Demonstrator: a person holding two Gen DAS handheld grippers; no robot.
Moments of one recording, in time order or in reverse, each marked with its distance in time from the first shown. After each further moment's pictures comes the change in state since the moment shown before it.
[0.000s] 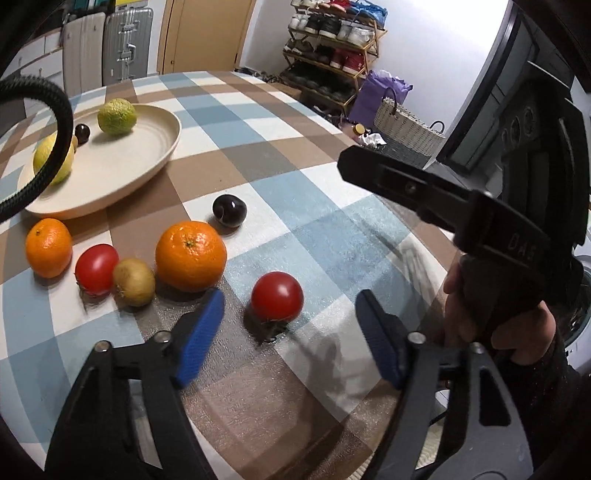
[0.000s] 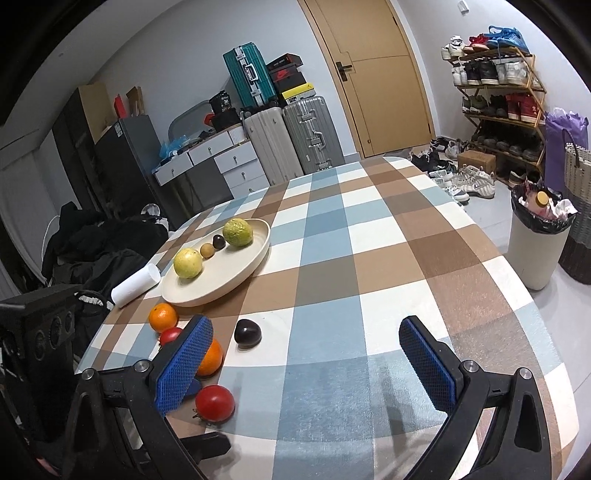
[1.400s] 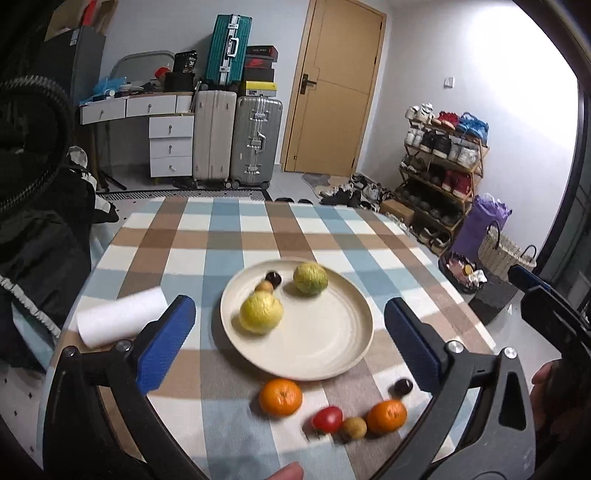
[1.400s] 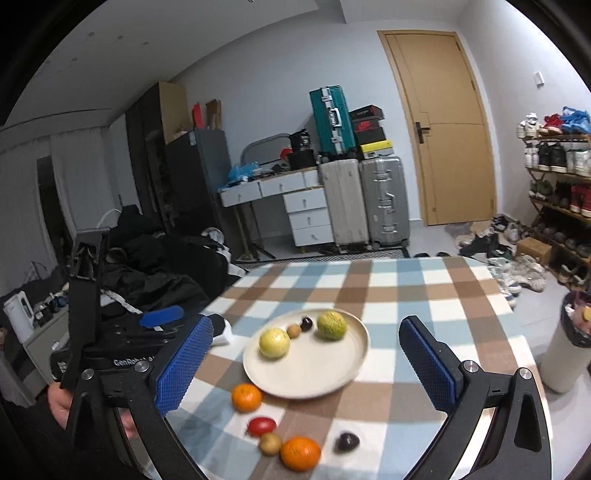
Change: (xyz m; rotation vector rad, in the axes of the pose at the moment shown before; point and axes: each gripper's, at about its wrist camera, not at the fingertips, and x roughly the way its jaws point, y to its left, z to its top) left arm -0.147 0.103 0.065 -0.206 -0.433 0.407; right arm -0.026 0.106 0.074 -0.236 -0.180 0.167
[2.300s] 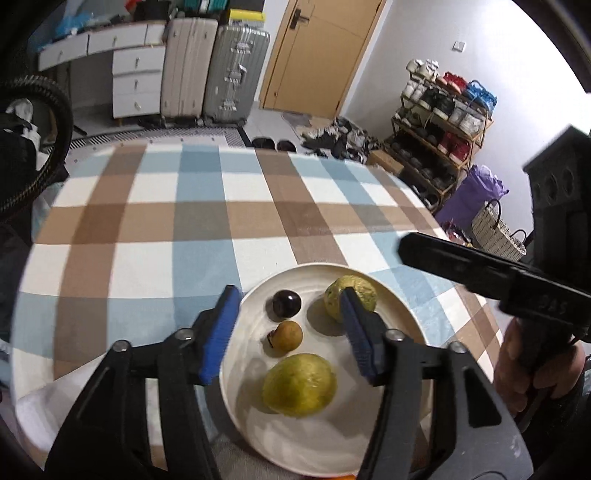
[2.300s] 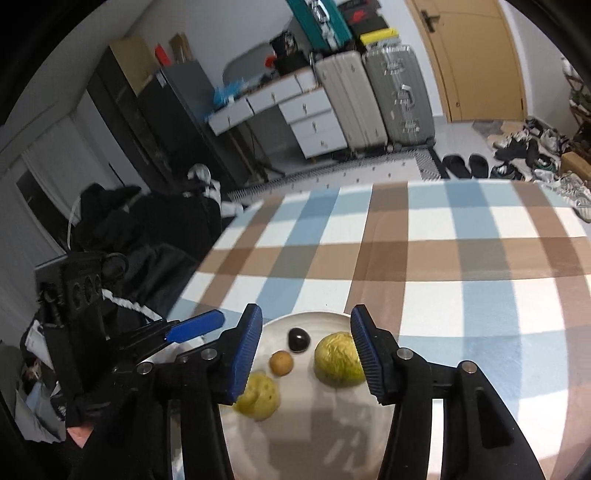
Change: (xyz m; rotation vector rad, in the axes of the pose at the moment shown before) left arm 0.188 0.064 0.057 -0.051 0.256 -0.132; right arm 0.235 -0.052 0.052 0.166 0.386 0.126
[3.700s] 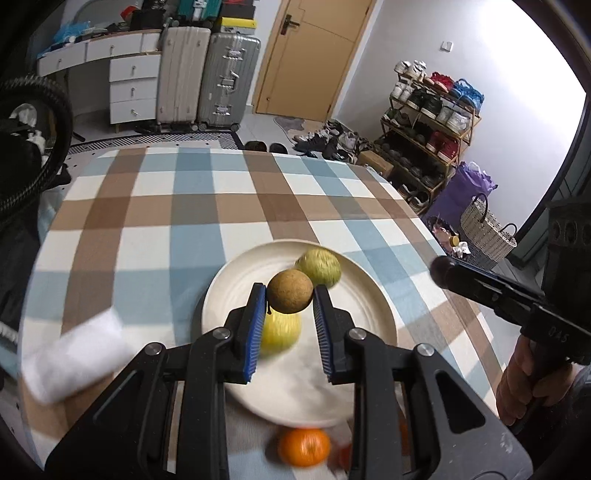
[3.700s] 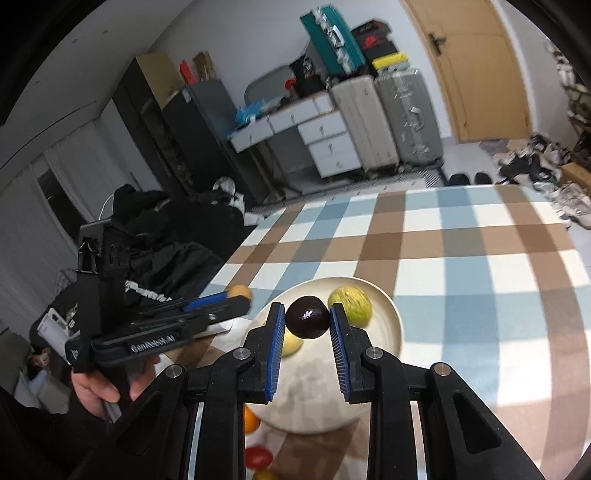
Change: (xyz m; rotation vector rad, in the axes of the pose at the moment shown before) left arm -0.035 -0.020 -0.015 0.029 0.014 -0.030; right arm -0.064 0.004 -0.048 -0.029 -0.051 0.073
